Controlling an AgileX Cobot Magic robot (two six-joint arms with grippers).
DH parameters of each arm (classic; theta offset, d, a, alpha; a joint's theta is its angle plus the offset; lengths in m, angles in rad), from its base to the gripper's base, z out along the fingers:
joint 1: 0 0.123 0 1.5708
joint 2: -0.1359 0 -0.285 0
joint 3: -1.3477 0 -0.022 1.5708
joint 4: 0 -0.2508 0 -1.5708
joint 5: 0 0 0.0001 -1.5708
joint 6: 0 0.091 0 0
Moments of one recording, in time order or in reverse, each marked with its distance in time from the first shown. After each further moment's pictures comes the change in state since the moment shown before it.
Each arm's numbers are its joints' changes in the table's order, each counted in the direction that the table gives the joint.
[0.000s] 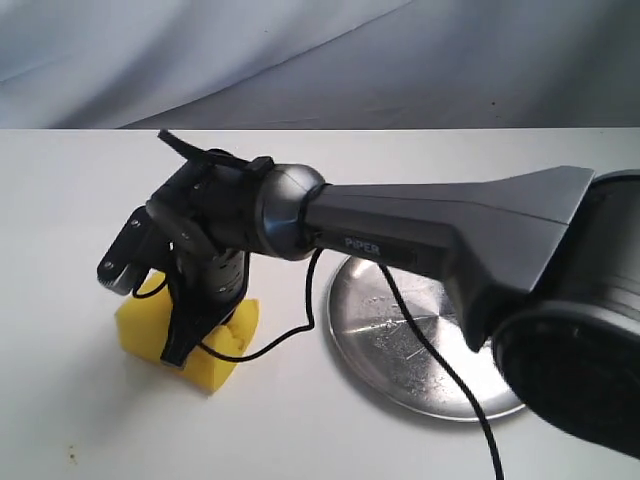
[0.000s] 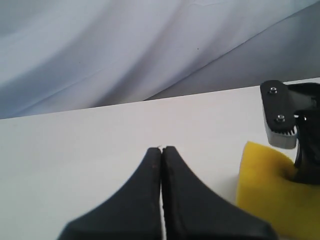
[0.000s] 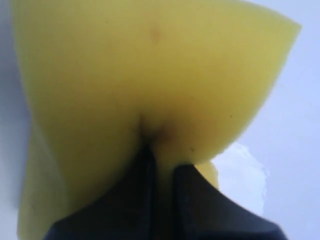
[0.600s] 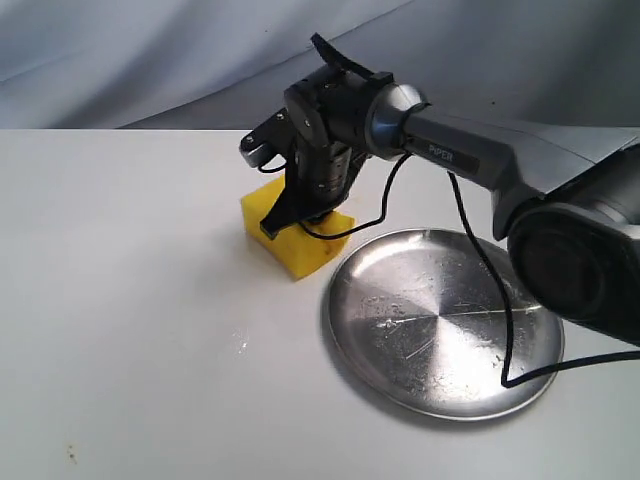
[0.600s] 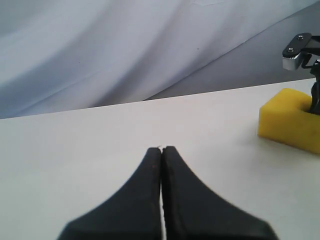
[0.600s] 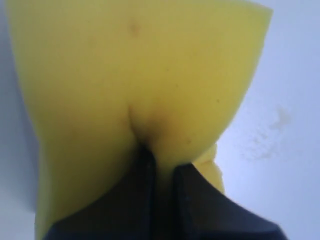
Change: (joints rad) left arm 0.000 0.000 0.000 0.000 0.000 0.000; right arm -0.305 -0.111 0.257 0.014 -0.105 0.144
